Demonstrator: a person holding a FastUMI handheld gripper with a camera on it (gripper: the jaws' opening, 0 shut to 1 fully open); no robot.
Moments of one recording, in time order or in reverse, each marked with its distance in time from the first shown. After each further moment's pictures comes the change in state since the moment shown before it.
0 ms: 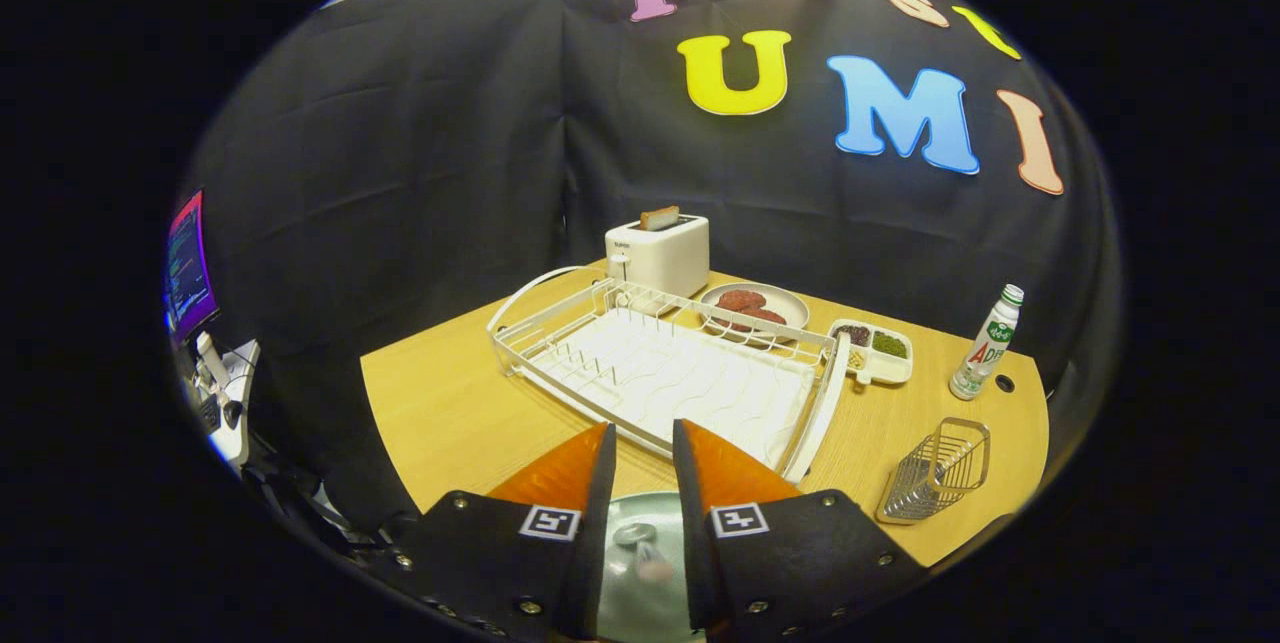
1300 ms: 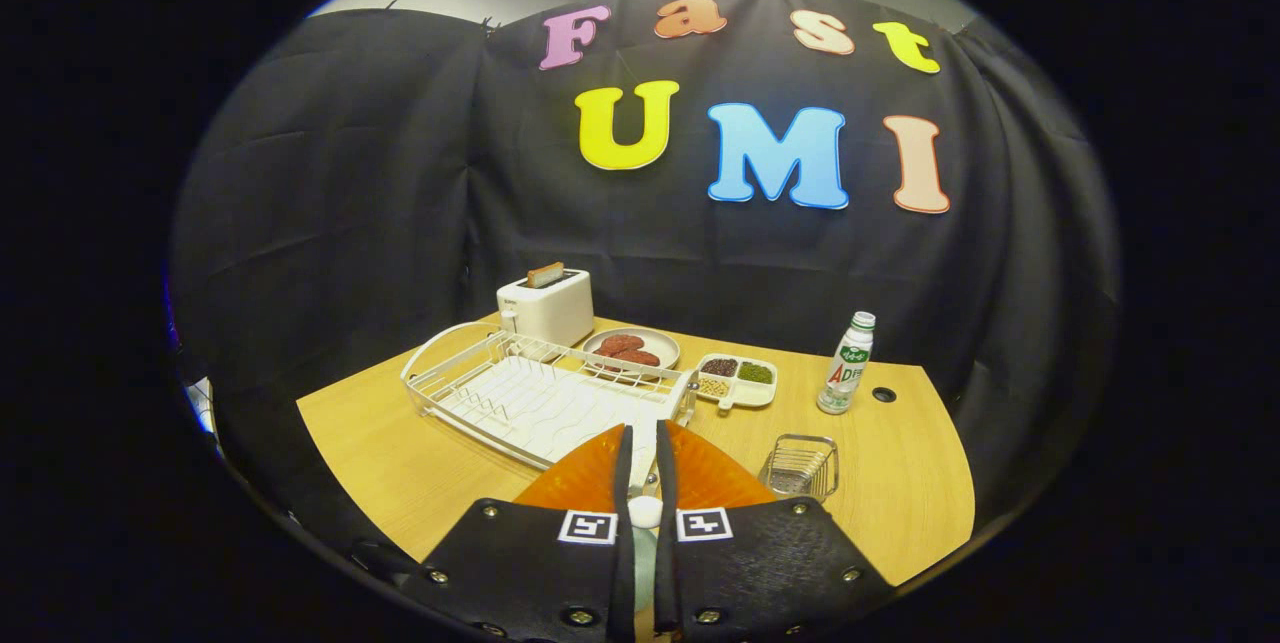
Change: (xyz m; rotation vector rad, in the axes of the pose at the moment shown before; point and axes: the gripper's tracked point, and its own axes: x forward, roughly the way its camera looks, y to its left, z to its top) arm -0.078 -0.070 0.024 0.050 -0.094 -0.243
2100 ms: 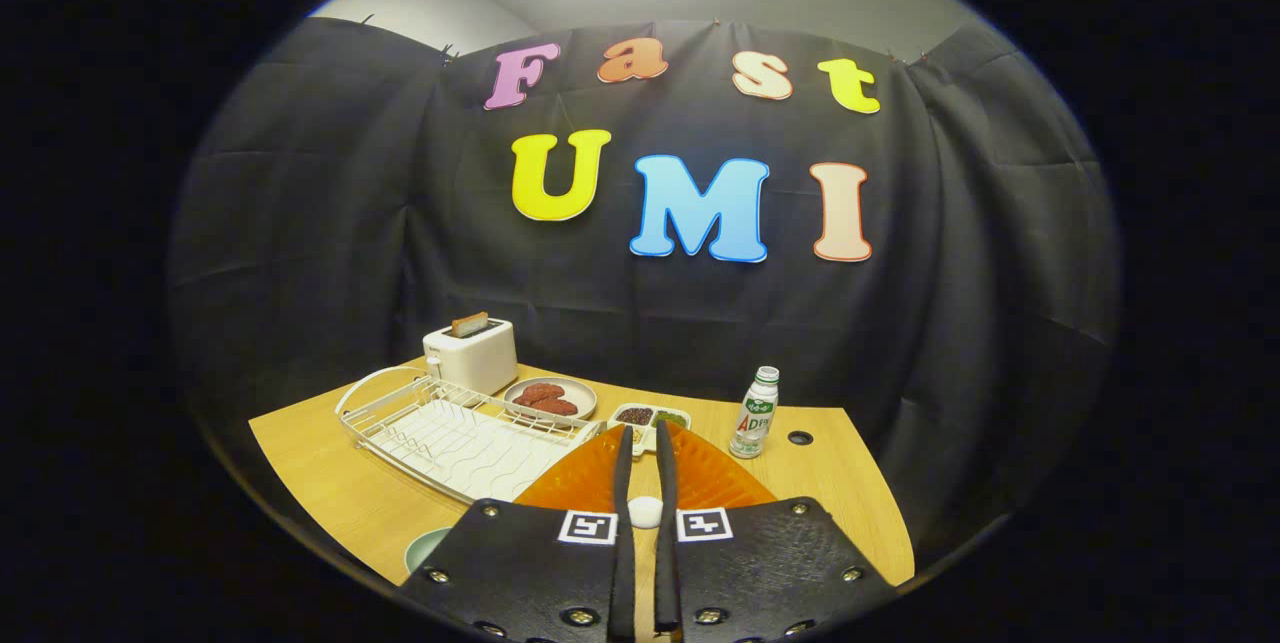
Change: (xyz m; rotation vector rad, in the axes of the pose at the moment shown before) arm -0.032 -0.077 0.051 -0.002 -0.140 -0.189
